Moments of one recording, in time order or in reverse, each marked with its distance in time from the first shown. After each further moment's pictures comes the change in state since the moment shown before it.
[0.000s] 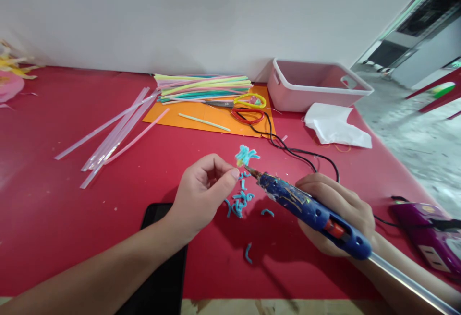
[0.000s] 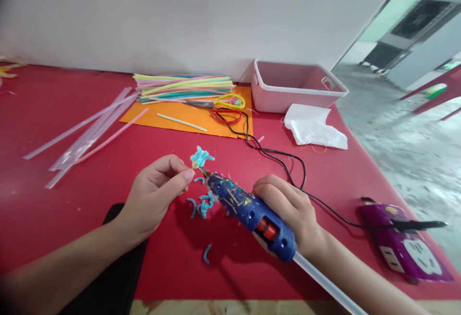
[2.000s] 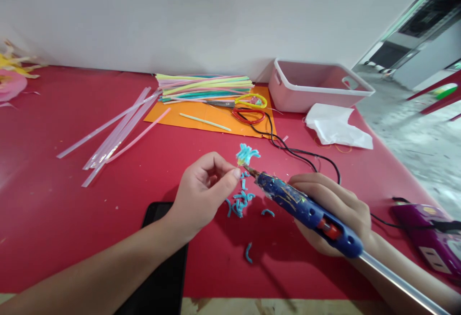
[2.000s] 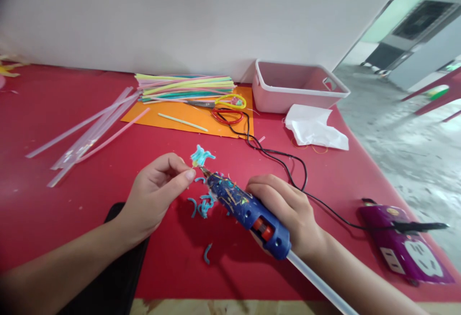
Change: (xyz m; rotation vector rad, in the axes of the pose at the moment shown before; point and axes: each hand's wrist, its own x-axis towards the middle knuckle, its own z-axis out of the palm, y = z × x) left_hand 0.000 0.000 0.000 0.053 0.040 0.017; right_hand -0.004 0.002 0.002 0.061 -0.026 0.011
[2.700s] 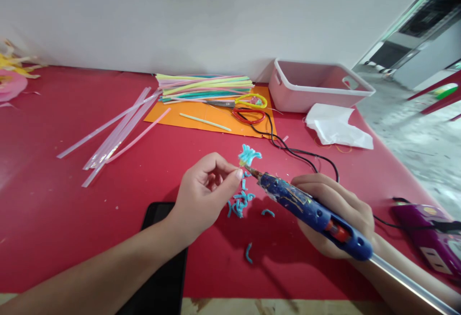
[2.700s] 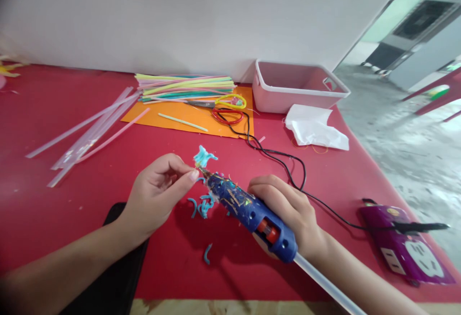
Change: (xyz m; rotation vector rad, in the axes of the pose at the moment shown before) left_hand -0.003 -0.004 -0.001 0.108 -0.021 0.066; right_hand 0.001 -0.003 0.000 0.015 -0.003 0.020
